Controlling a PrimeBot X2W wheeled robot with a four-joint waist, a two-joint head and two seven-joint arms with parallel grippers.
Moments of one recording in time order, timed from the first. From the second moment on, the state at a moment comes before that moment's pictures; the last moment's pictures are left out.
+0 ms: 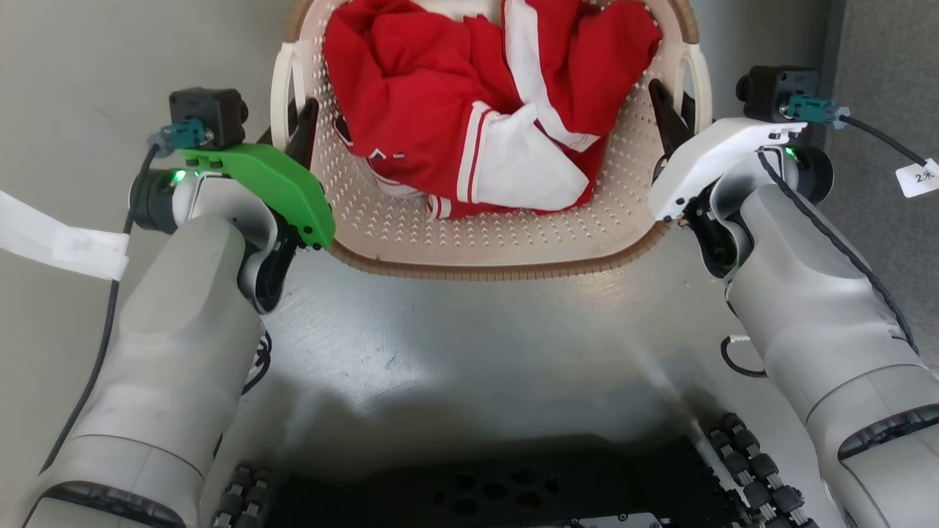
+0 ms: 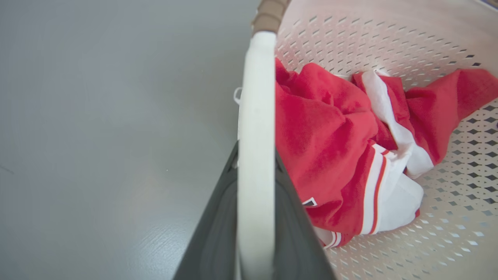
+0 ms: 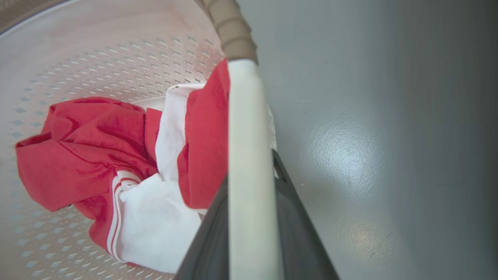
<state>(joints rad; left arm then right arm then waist) -0.89 0.06 -0.55 0.87 -0.66 -0.13 -0.13 -0.88 -0.06 0.40 1.02 0.50 0.11 -0.20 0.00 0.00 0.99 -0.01</state>
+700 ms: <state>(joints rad) -0.88 0.06 -0.63 0.97 -0.77 -0.13 -0.15 -0.88 -0.06 0.51 1.08 0.59 0.11 -0.20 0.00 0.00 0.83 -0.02</state>
